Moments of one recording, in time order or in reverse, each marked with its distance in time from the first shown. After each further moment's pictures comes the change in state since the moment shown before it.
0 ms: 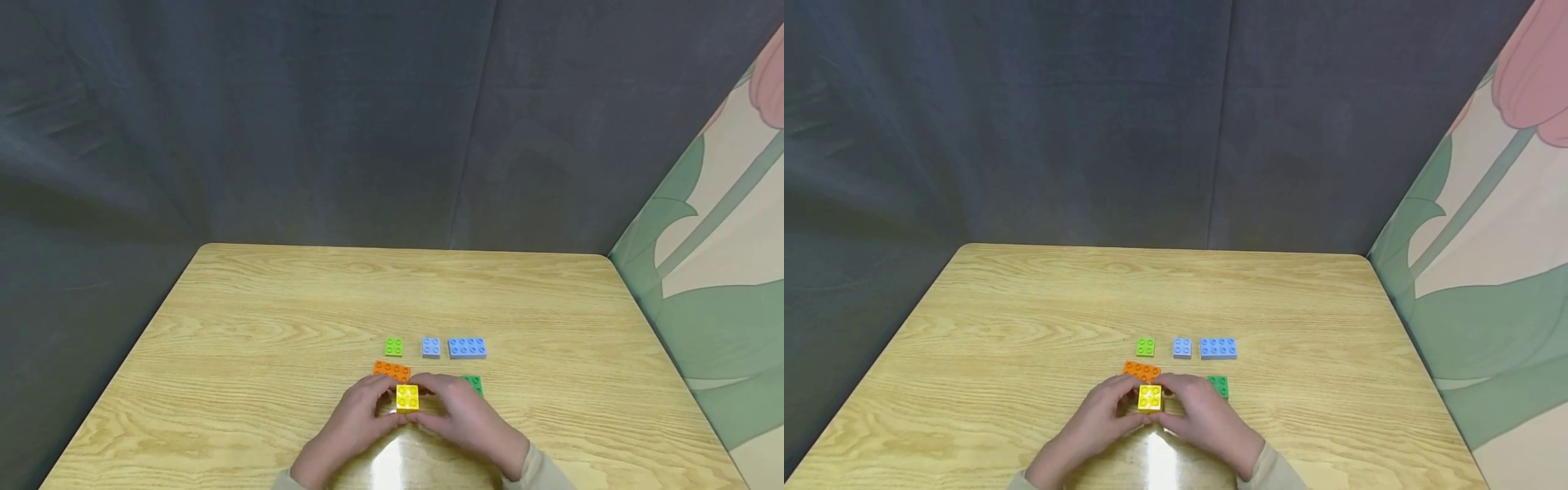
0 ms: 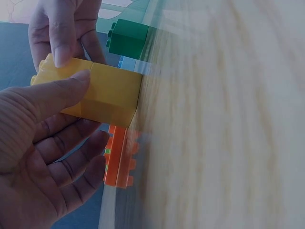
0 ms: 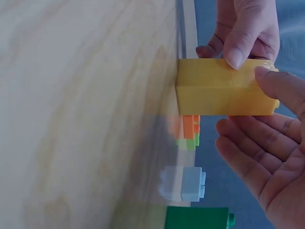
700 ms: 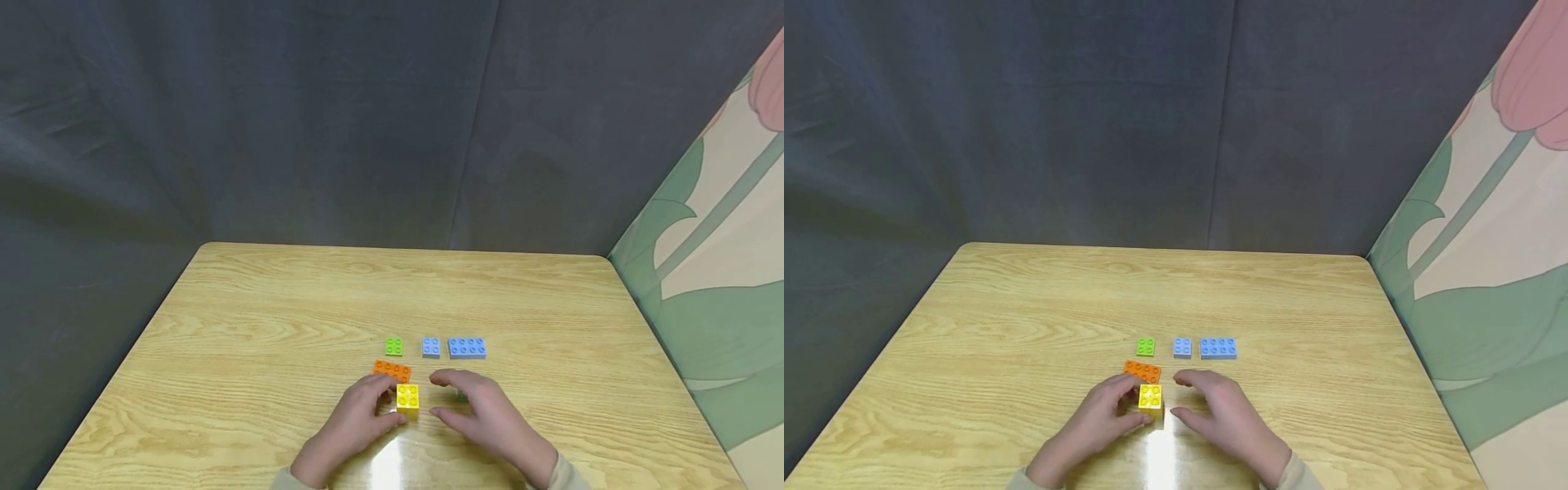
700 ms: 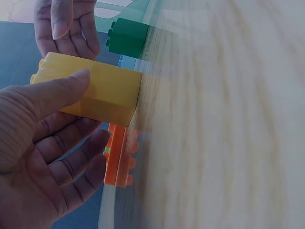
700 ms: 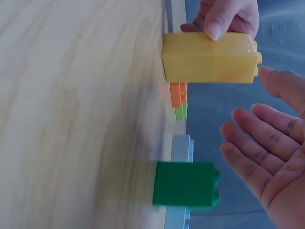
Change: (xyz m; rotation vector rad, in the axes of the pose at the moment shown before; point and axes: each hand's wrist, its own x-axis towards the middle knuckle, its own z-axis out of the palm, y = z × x) left_hand 0.001 0.000 -0.001 -0.005 -0.024 -0.029; right_hand -0.022 0.007 -0.020 -0.055 0.159 -0.033
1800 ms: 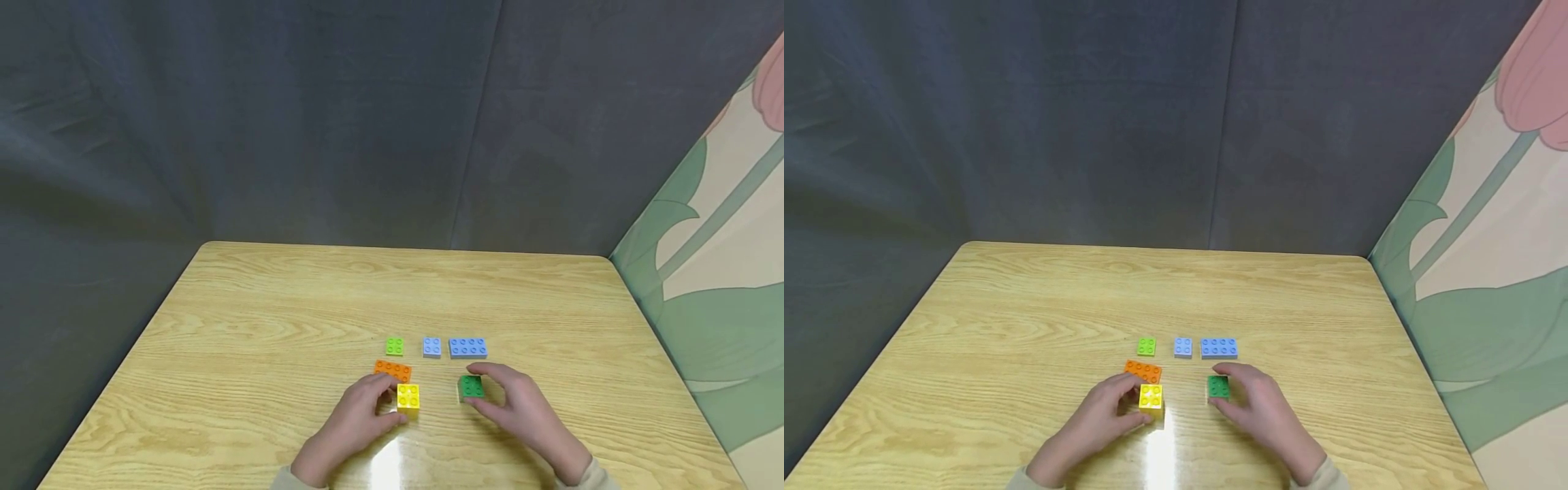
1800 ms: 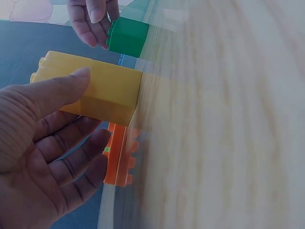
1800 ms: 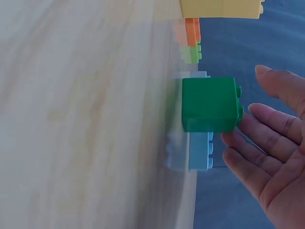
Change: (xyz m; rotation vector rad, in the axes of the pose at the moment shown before) left_hand -0.001 0.000 -0.001 -0.016 -0.008 -0.006; right_hand -0.020 0.036 -0.020 -0.085 0.102 0.114
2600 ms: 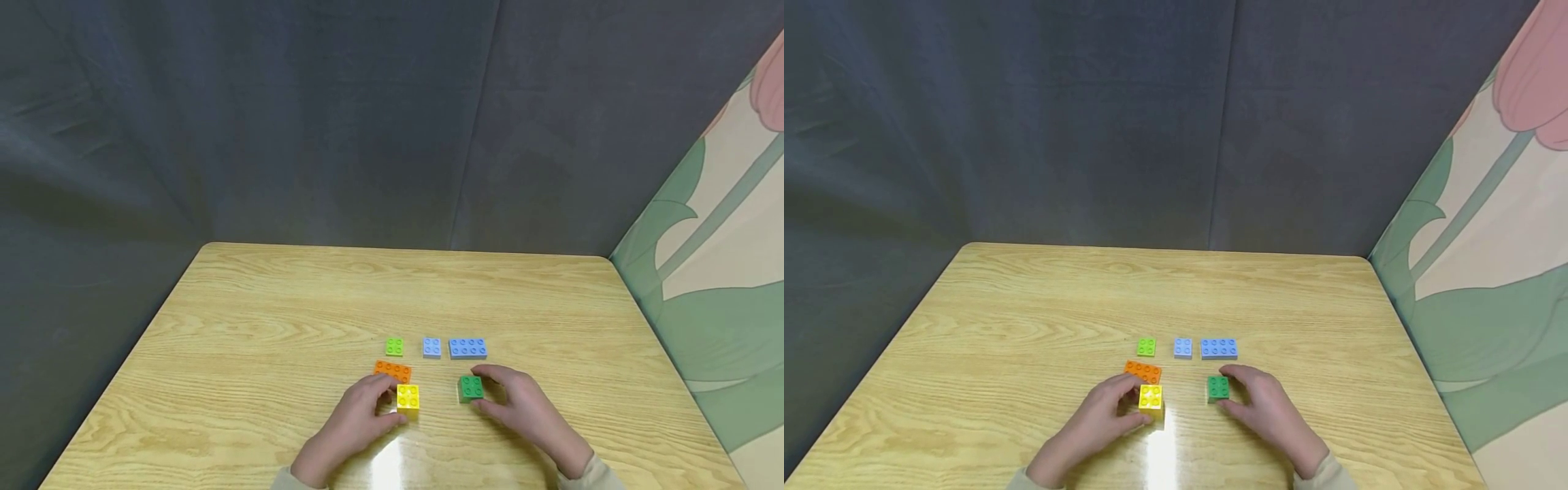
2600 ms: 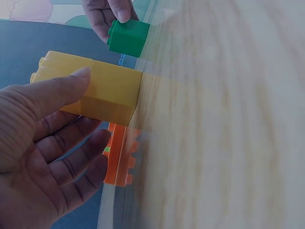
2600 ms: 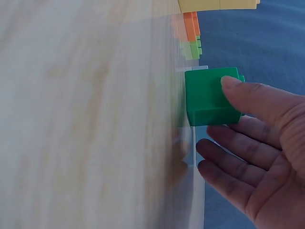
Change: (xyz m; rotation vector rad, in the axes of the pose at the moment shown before) left_hand 0.000 -0.001 0.002 0.003 0.006 0.008; right_hand -0.002 0.013 -0.001 0.002 -0.111 0.108
